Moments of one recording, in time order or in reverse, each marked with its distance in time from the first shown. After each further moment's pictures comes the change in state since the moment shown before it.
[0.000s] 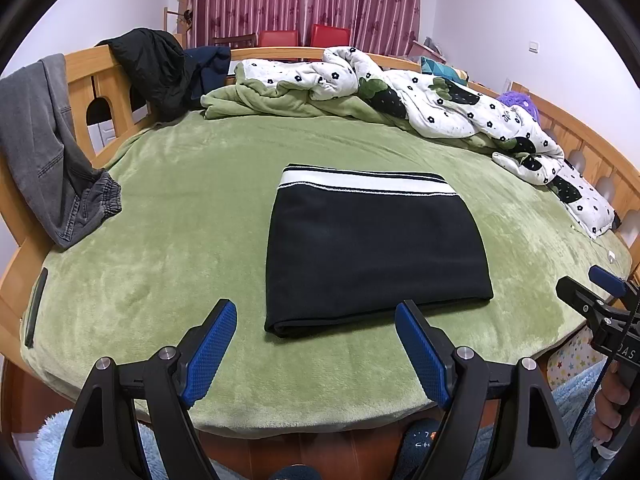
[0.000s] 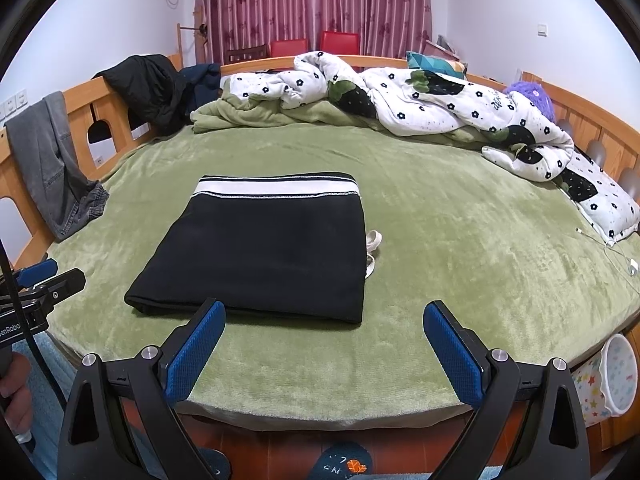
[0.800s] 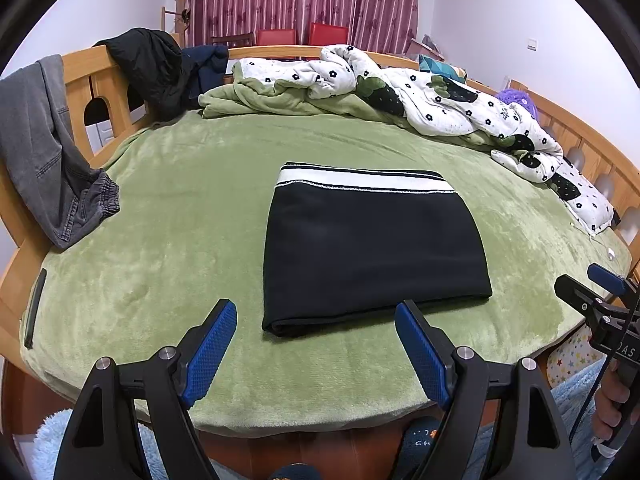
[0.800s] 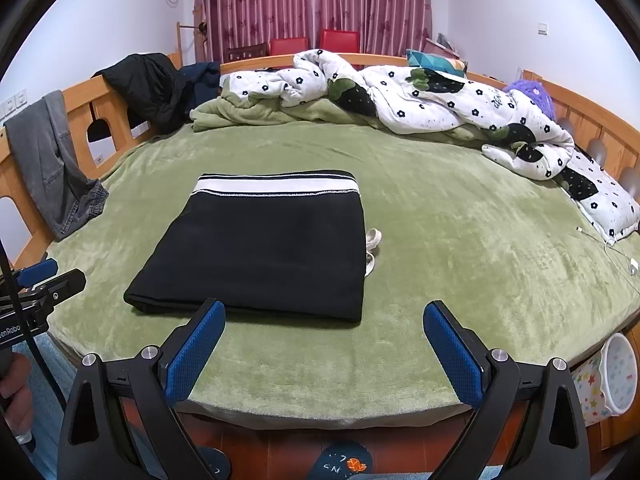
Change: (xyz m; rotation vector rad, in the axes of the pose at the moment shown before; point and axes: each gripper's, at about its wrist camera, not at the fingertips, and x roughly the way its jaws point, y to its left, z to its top) left arm 0.000 -0.004 -0.002 0.000 0.002 0.000; right arm 0.000 -0.002 -0.001 -0.001 0.002 0.005
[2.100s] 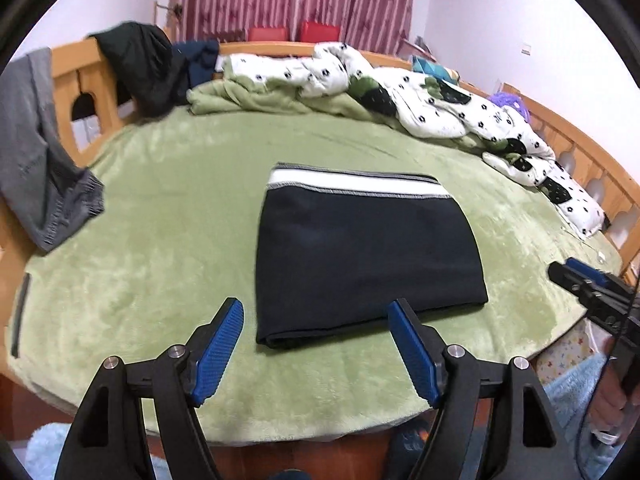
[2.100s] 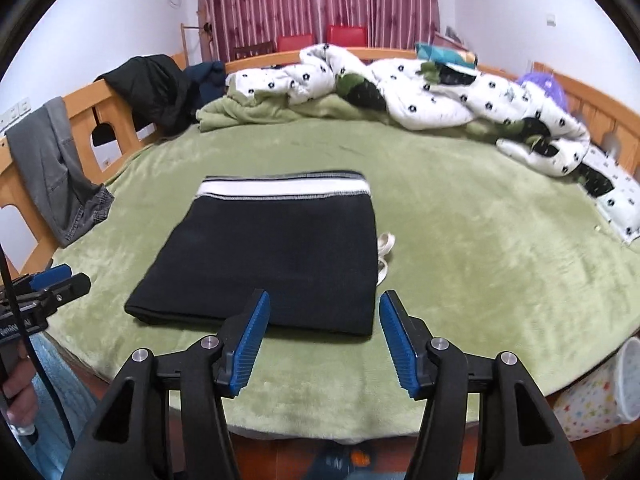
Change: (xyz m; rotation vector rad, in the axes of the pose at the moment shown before) left arm 0.015 0.008 0.007 -0.004 -0.010 -0.039; right arm 0.007 -0.002 0.015 0.010 0.000 0.049
